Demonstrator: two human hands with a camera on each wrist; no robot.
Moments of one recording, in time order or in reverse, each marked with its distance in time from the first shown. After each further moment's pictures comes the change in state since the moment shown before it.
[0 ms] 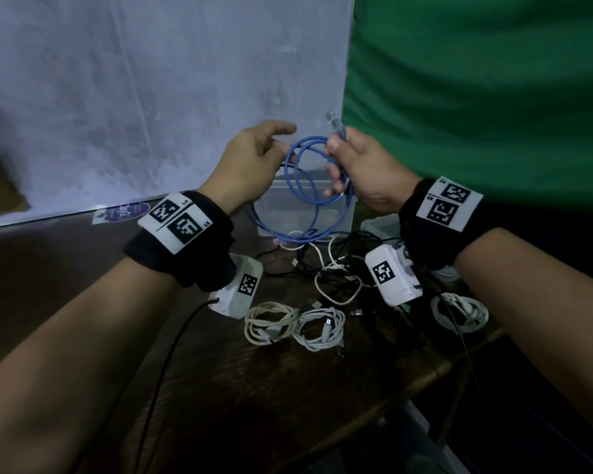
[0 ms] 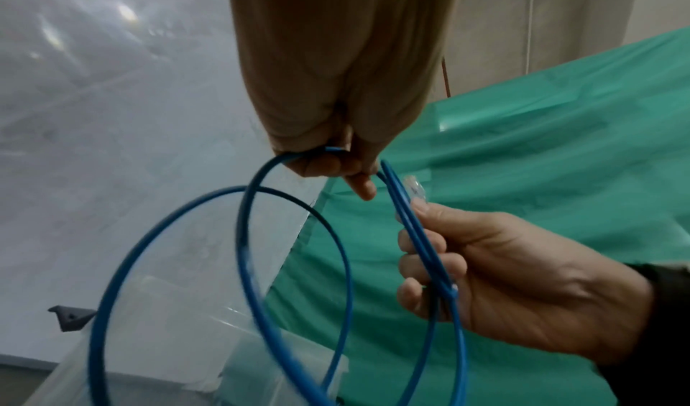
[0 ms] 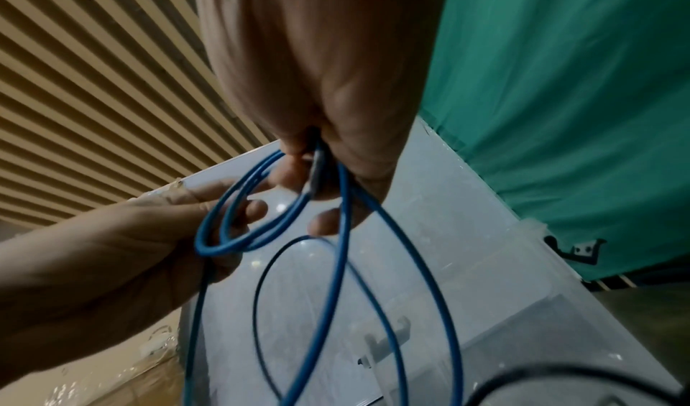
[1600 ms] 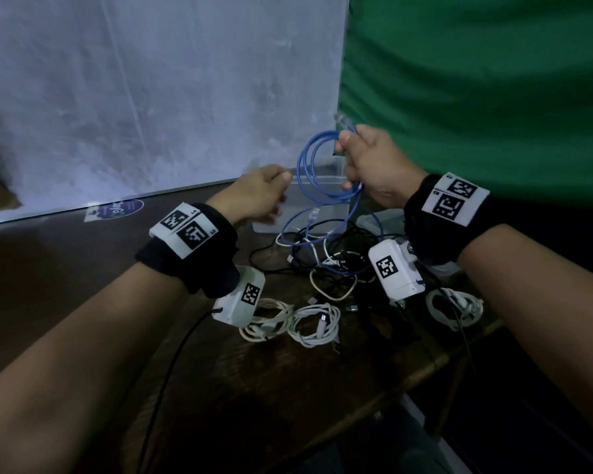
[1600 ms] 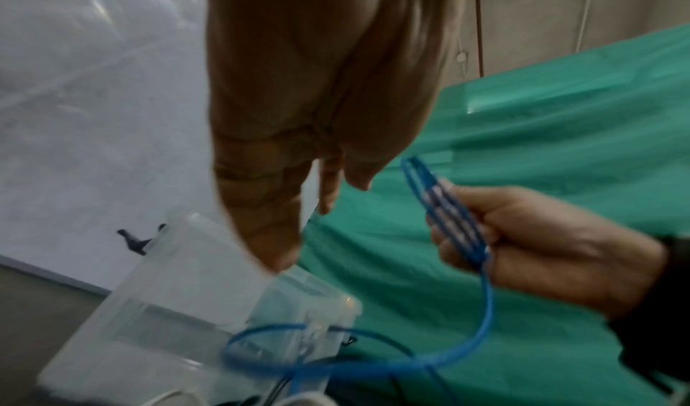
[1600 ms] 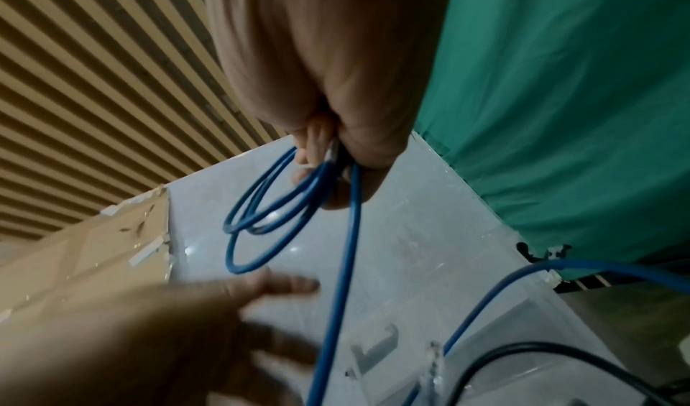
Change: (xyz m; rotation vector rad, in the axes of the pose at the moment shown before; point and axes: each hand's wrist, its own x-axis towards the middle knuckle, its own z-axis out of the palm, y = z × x) left_hand -0.012 -0.025 0.024 -0.014 -0.249 -0.363; right_hand 0.003 0.006 -0.014 -0.064 0.167 0.028
